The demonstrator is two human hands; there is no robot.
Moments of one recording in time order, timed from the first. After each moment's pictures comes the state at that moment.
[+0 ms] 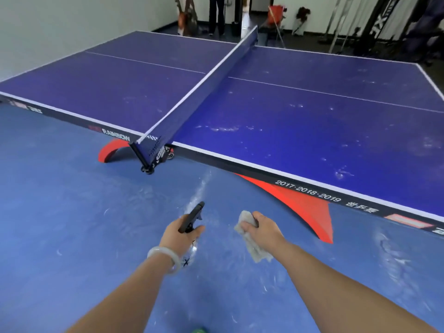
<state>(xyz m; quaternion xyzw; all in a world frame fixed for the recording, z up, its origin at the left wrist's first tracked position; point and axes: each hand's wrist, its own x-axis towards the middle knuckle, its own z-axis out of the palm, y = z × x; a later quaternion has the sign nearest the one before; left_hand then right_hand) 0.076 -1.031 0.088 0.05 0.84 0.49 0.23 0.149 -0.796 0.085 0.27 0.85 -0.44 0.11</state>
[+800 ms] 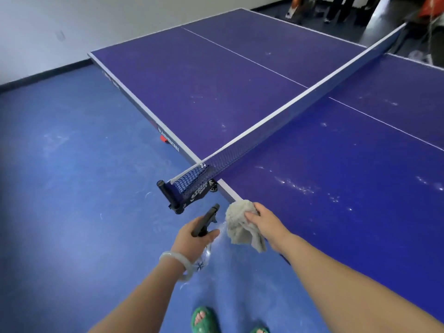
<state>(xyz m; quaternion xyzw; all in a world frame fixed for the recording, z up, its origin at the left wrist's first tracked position) -0.173 -0.974 0.077 -0.12 0.82 0.55 0.11 -0.231 -0.760 0.073 0.10 0.75 -0.59 0.27</state>
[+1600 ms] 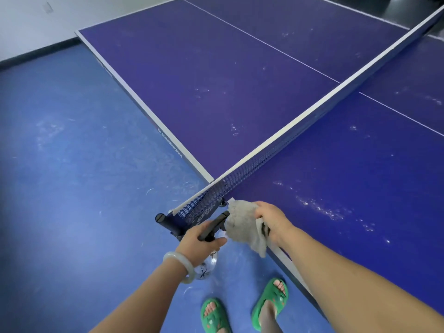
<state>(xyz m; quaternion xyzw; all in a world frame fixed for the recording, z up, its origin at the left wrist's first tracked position) -0.275 -1.008 0.046 -0.12 0.79 0.56 0.20 -0.350 -0.804 0.055 0.24 0.68 -0.62 0.33</state>
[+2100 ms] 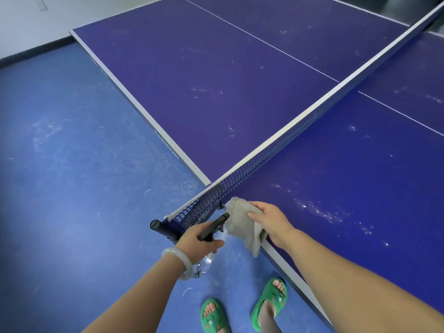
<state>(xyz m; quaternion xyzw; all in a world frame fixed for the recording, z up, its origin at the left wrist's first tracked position) -0.296 -1.009 0.050 -0.08 0.83 0.49 0.25 -0.361 -0.792 0.044 0.15 0.73 -0.60 0.30</state>
